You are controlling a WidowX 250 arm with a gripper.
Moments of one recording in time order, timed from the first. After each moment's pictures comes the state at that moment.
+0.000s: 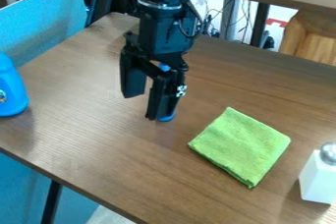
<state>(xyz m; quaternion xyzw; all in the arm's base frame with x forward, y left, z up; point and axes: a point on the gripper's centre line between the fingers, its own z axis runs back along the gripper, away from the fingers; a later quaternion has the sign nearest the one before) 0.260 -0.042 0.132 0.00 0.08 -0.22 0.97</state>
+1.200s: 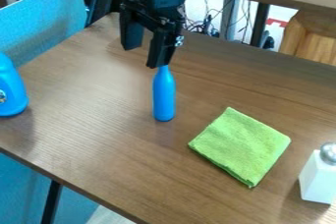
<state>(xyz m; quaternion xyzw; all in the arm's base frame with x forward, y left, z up) 0.319 -0.003 0.153 0.04 0.04 -0.17 0.98</state>
